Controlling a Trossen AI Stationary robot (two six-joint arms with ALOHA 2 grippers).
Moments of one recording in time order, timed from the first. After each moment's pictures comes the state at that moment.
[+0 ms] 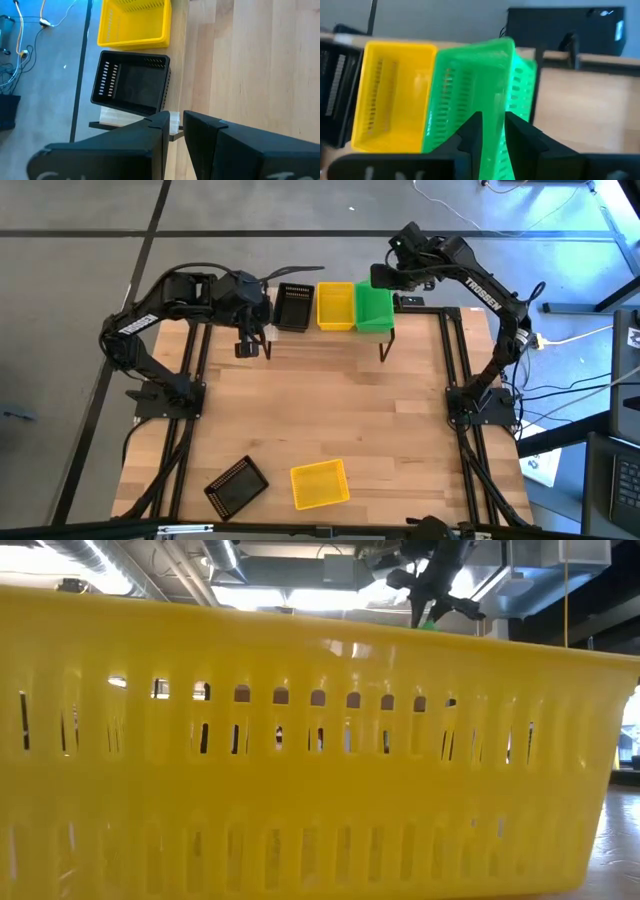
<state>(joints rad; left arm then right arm) 0.18 1.47 2.01 -1.42 -0.33 0.26 -0.73 1.68 1.92 -1.30 0.03 0.74</state>
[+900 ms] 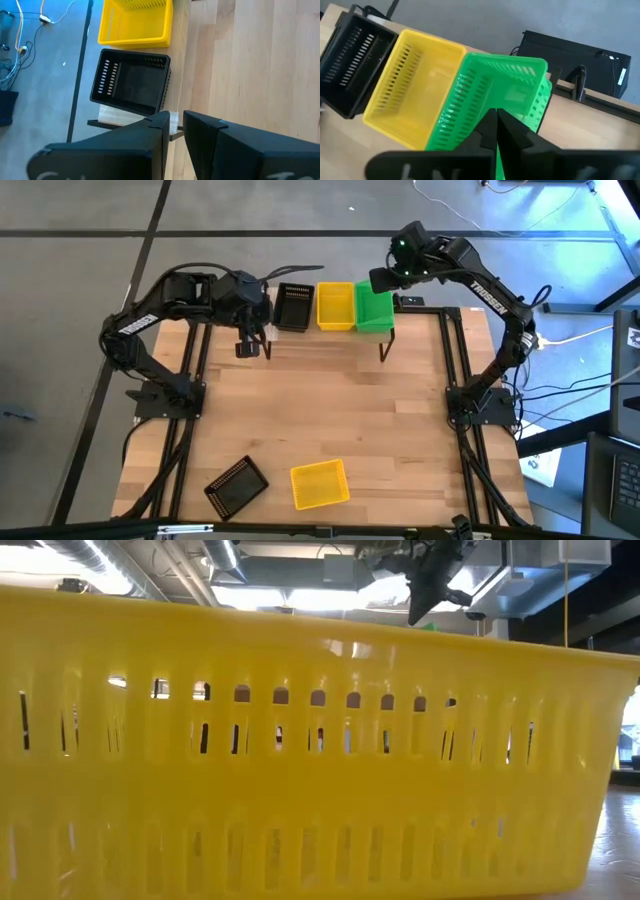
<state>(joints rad) 0.18 1.47 2.01 -1.42 -0.33 0.24 -0.70 1.65 1.92 -1.24 0.05 0.51</state>
